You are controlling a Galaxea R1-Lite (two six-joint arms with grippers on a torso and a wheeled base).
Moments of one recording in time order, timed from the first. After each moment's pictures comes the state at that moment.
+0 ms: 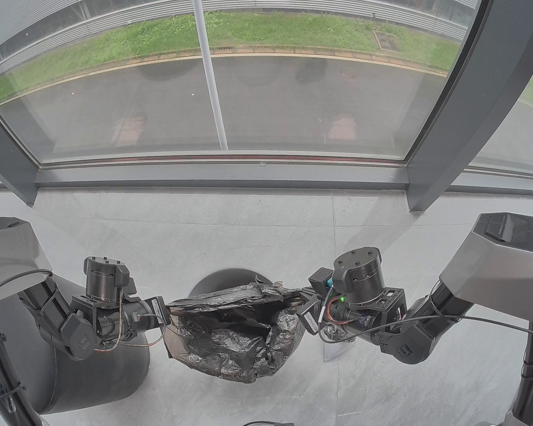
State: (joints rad) left arm -0.23 2.04 -0.49 -0.85 -0.11 -0.48; right arm 0.69 2.21 -0.84 -0.87 -0.18 -0.19
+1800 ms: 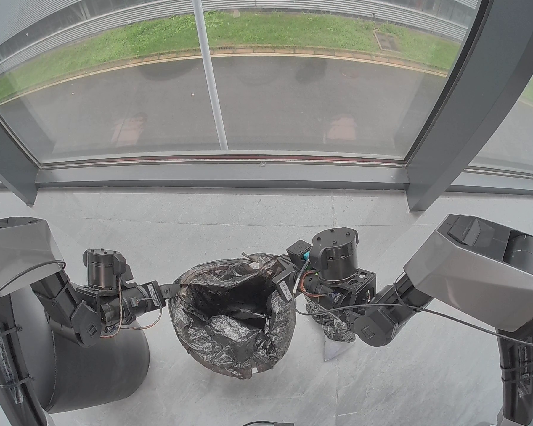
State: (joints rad) left arm -0.14 2.17 -0.60 -0.96 -0.12 -0.43; right arm 0.68 2.36 -1.12 -0.94 -0.18 -0.21
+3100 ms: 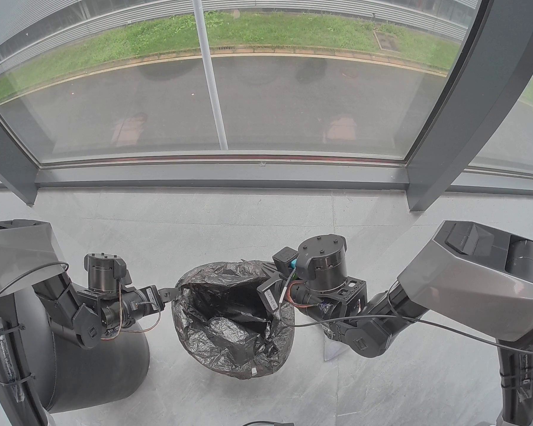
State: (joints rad) left arm -0.13 2.19 -0.59 -0.96 -0.09 -0.43; right arm 0.74 2.35 -1.12 -0.94 -0.17 -0.16
